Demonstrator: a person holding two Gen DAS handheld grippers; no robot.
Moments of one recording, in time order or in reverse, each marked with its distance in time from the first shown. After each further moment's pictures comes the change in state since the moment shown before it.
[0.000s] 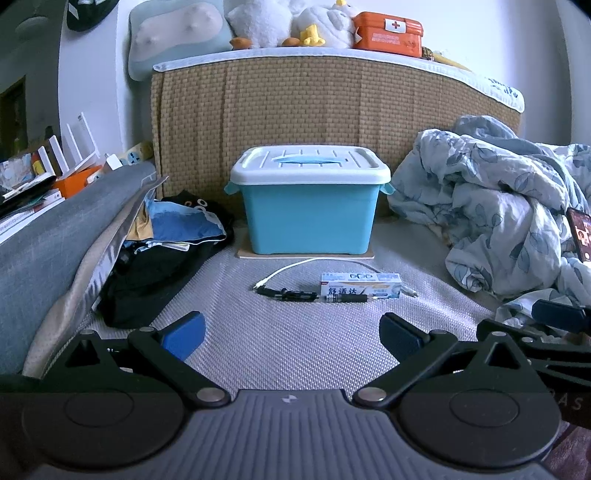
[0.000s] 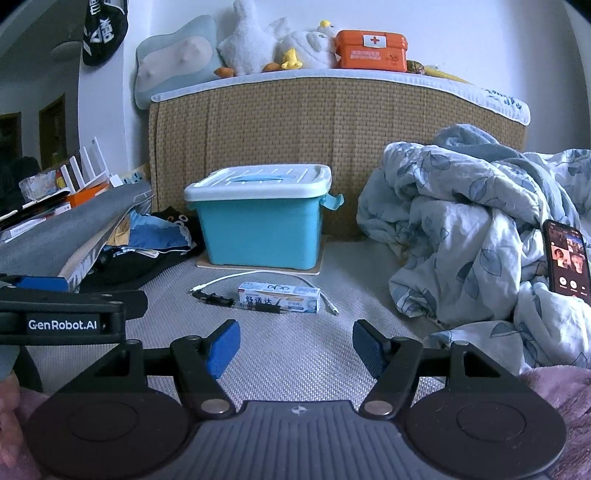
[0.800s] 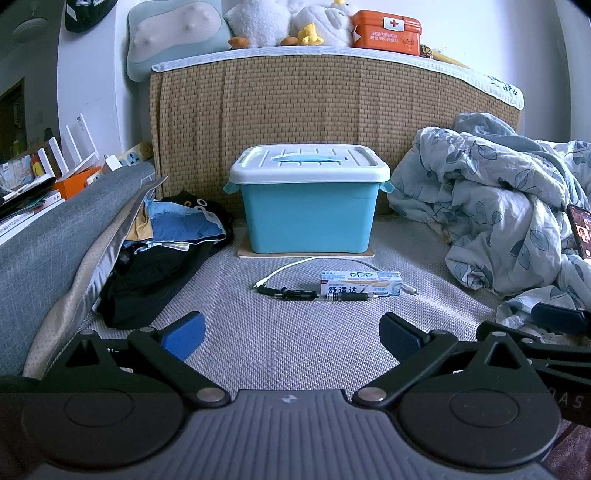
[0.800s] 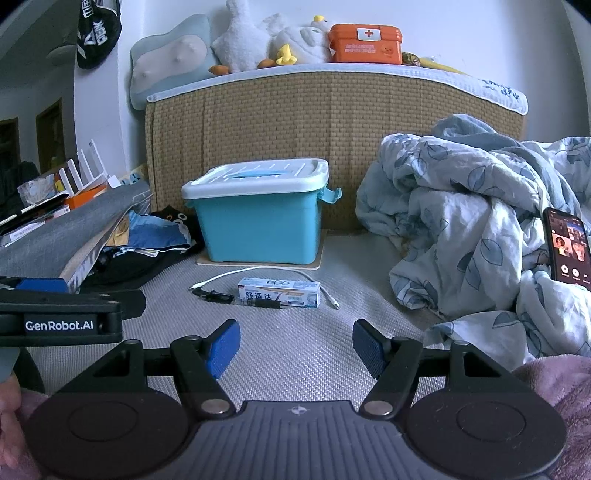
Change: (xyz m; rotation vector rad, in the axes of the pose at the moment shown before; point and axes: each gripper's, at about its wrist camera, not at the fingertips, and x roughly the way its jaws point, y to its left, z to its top) left arm 0.000 -0.001 0.000 0.002 0.003 0.004; right arm 0.002 -0.004 -0.002 0.025 0.014 0.007
